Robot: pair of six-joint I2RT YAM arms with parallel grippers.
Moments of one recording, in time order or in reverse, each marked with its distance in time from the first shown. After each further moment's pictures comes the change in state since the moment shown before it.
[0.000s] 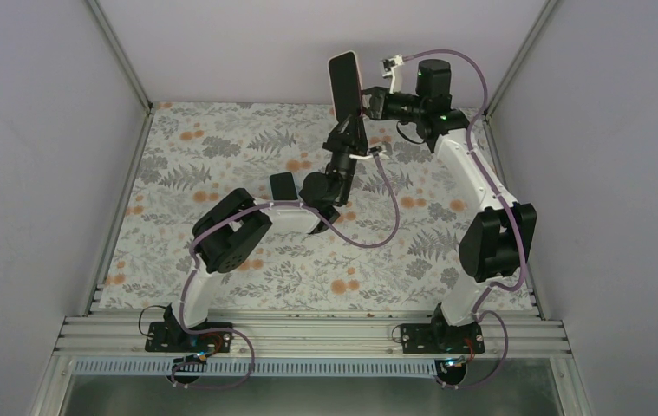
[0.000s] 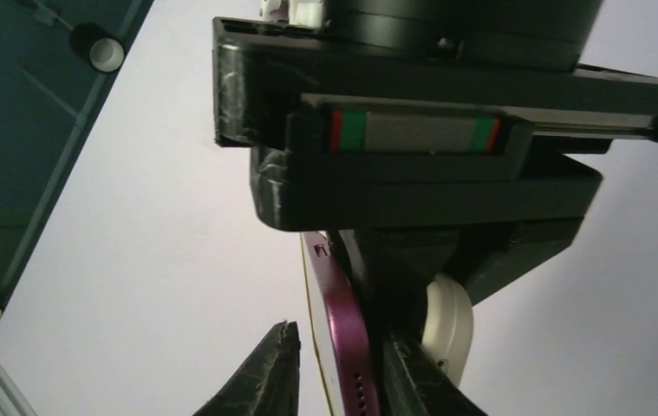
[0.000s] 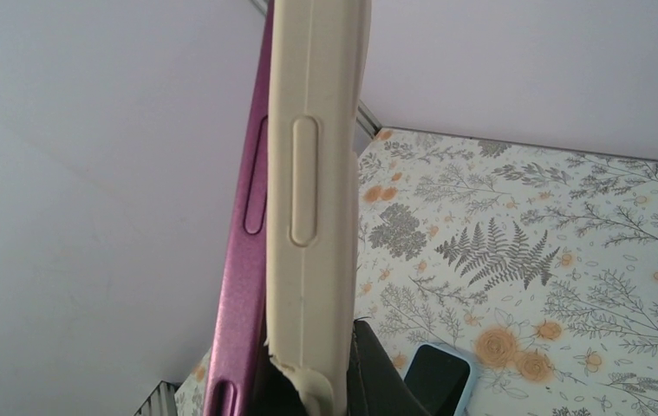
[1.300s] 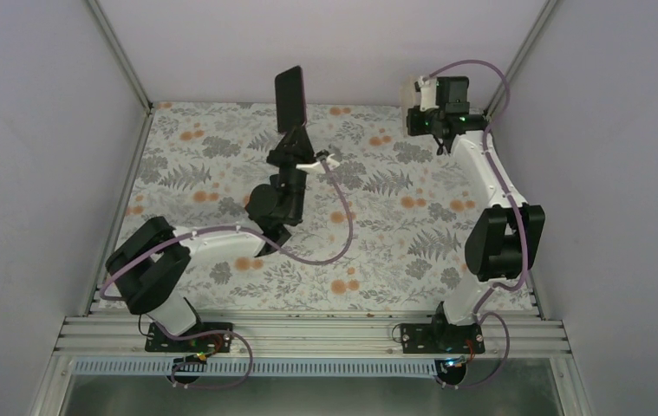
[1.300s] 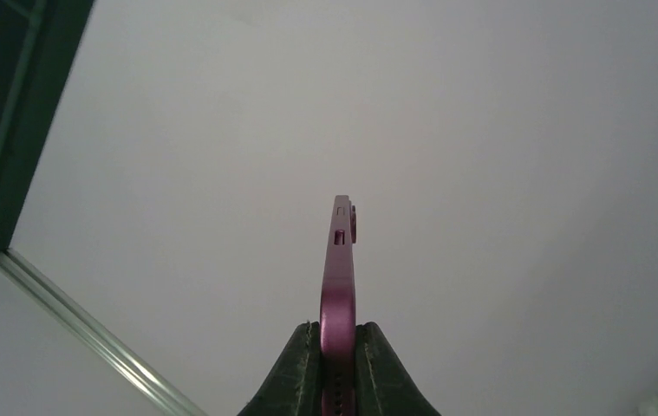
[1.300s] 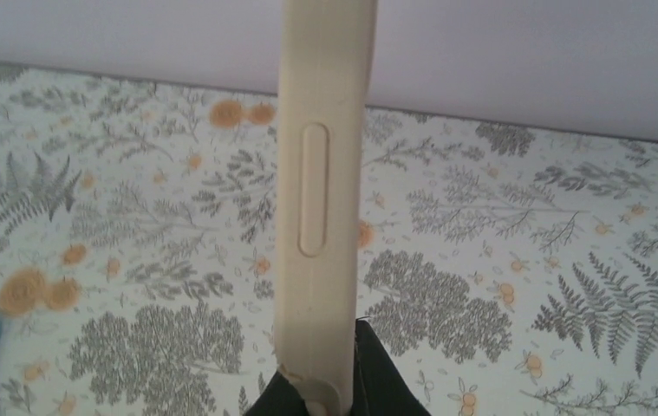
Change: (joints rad) left arm 0.007 -0.519 -0.440 -0.201 -0.163 -0.100; right arm -0.117 -0.010 -0.037 -0.287 0.734 -0.430
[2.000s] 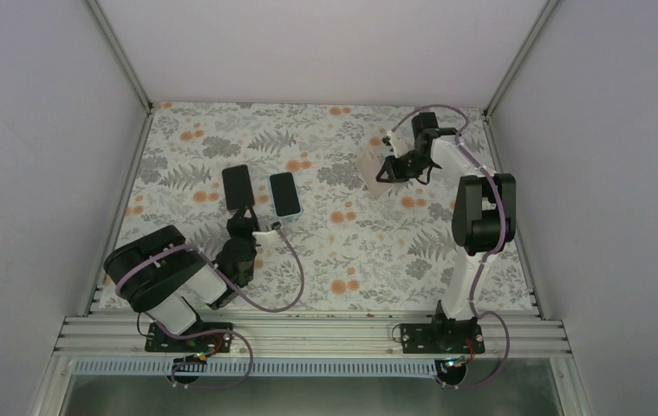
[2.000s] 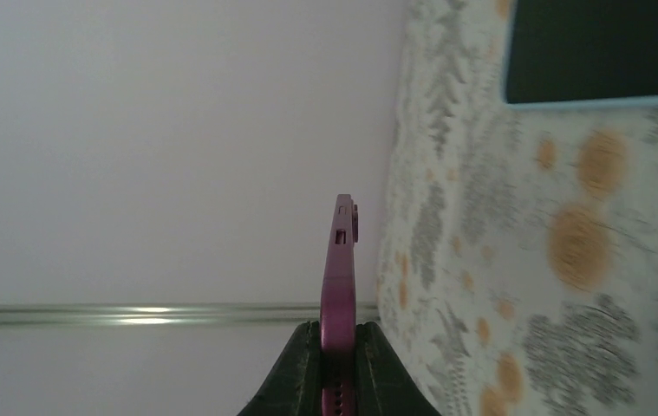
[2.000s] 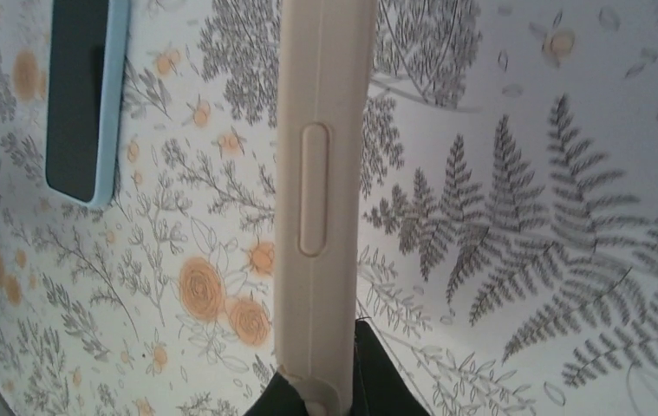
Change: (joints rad) left arm 0.094 -0.039 -0.784 0.148 -0.111 0.061; right arm 0.014 0.237 -0.084 -0.306 -0.455 -0.173
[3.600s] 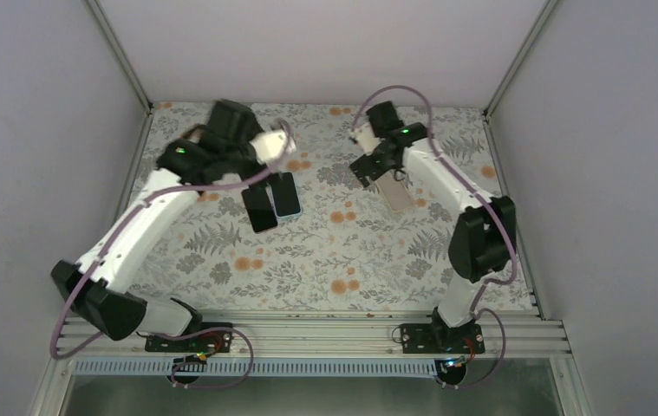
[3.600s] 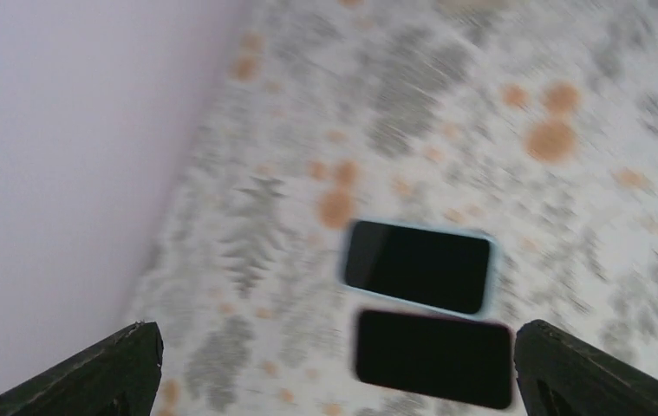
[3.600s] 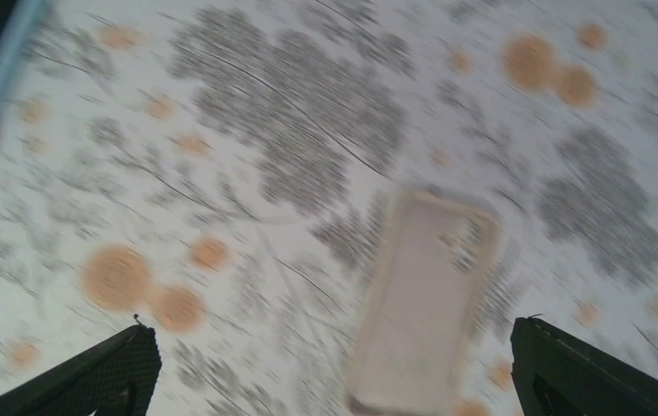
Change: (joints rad) left arm 0.216 -0.187 1.318 -2.330 0.821 -0.745; right arm 0.269 -0.222 0.043 -0.080 0.650 -0.109
